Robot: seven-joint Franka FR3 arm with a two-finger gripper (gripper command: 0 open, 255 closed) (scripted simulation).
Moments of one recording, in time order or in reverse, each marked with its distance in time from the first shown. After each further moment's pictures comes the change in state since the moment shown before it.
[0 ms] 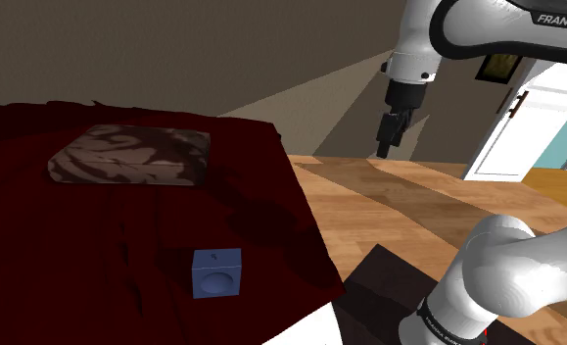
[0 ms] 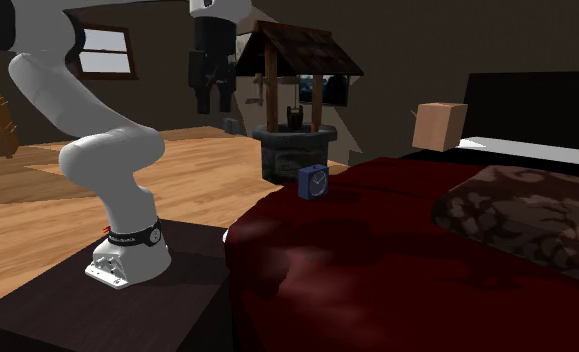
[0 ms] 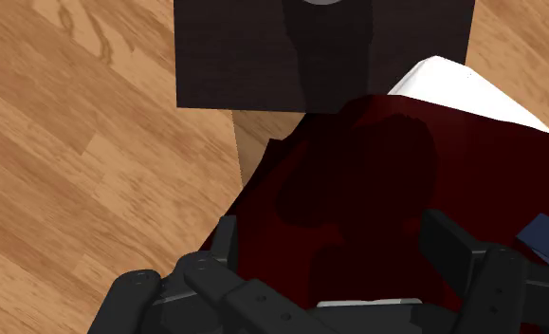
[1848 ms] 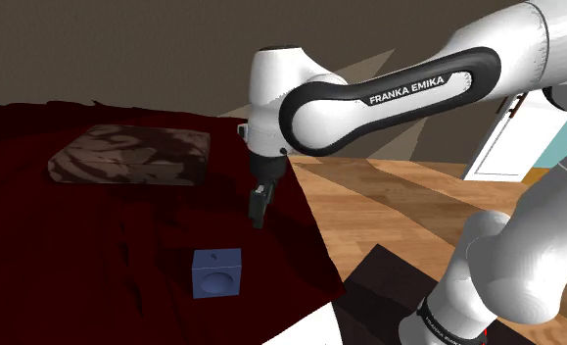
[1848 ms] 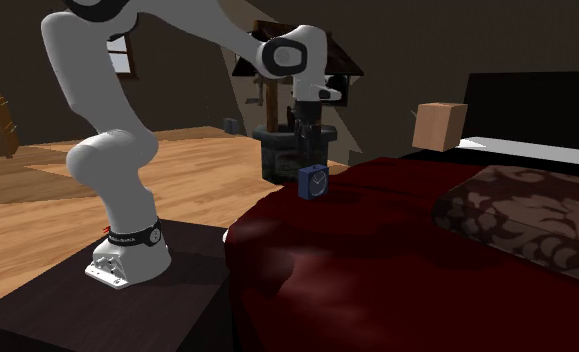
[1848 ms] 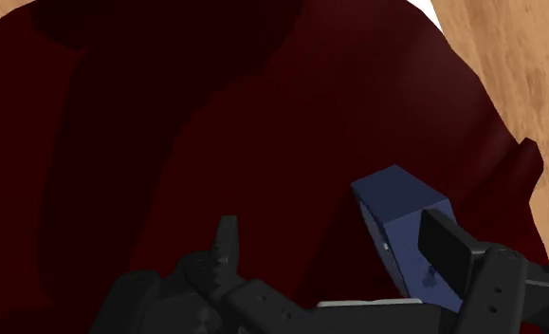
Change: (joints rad) arm 0.246 0.618 0.280 0.107 0.121 0.548 0.016
